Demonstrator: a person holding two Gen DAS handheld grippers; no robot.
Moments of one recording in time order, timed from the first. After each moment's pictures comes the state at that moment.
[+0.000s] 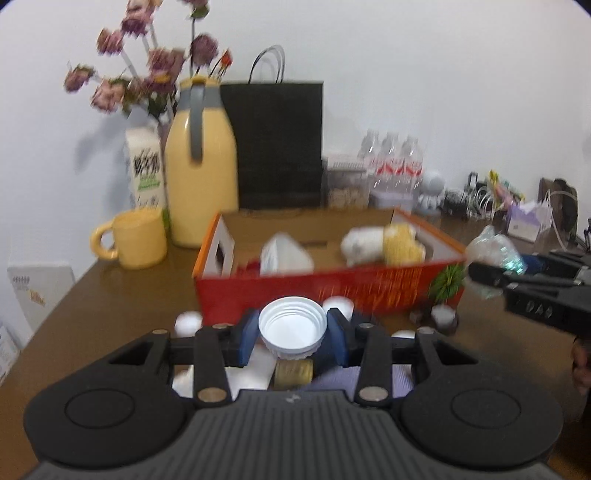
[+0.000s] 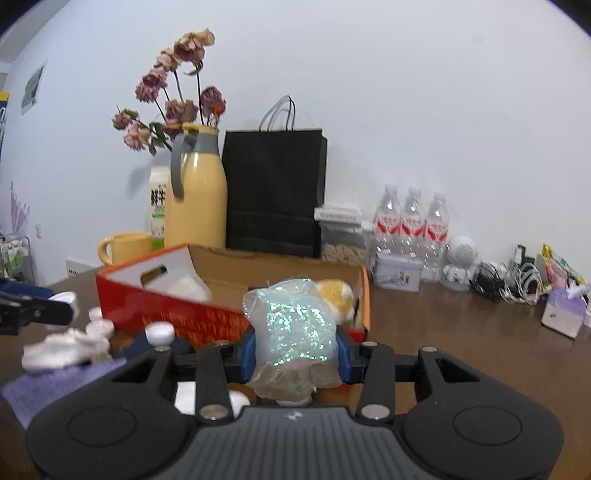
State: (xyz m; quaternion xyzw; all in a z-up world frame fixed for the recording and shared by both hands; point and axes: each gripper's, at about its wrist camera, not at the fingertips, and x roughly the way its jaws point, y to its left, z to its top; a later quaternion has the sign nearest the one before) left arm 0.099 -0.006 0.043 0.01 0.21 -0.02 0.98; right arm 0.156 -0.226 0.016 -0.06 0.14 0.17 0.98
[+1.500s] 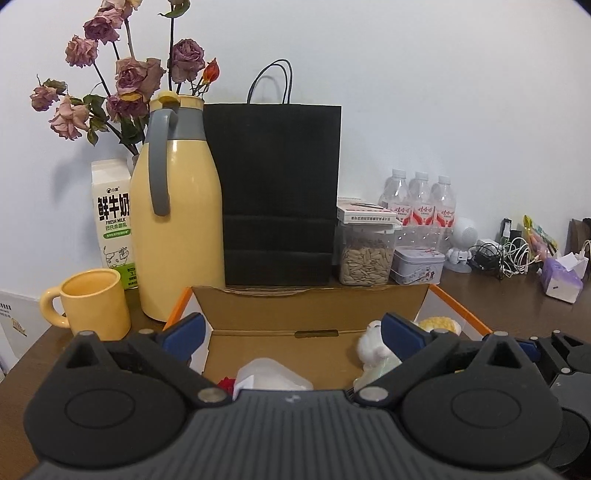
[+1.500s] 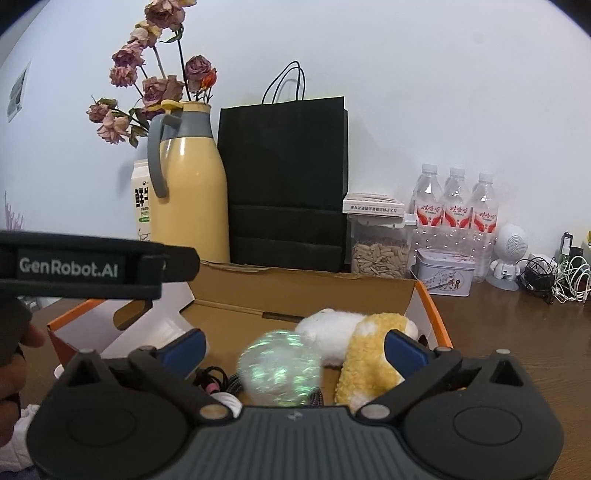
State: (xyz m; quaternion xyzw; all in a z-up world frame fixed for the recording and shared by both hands) left arm 0.248 -0.020 0.059 -0.02 0.17 0.01 0.99; right arm 0.274 -0.164 0.013 -0.03 0.17 0.18 0.97
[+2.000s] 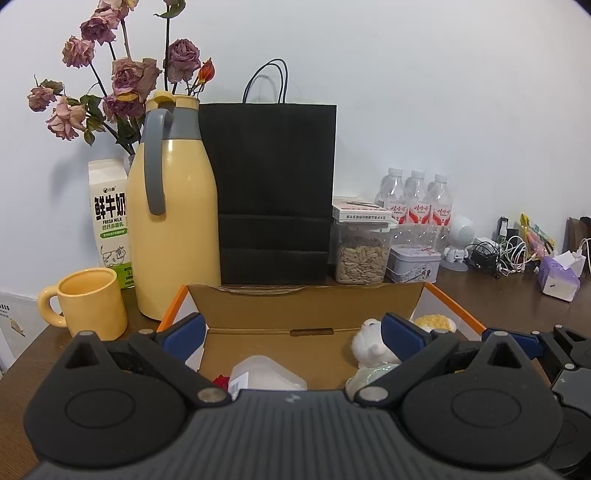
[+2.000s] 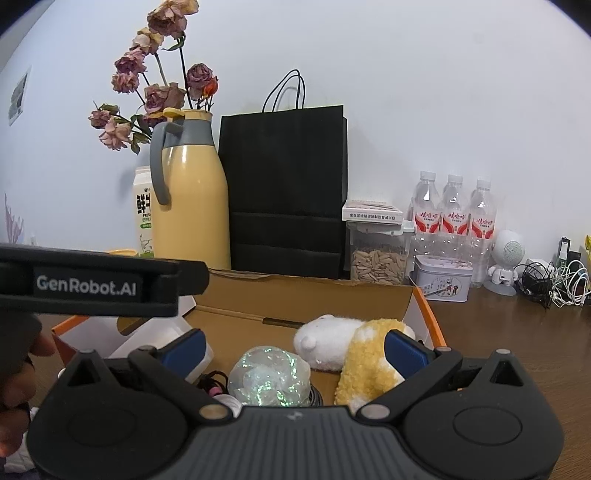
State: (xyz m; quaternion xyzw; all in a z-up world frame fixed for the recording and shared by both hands) left arm 0.246 -0.022 0.059 -0.02 0.16 0.00 0.99; right arm 0.268 -0.164 0.016 -0.03 0.16 0.18 0.97
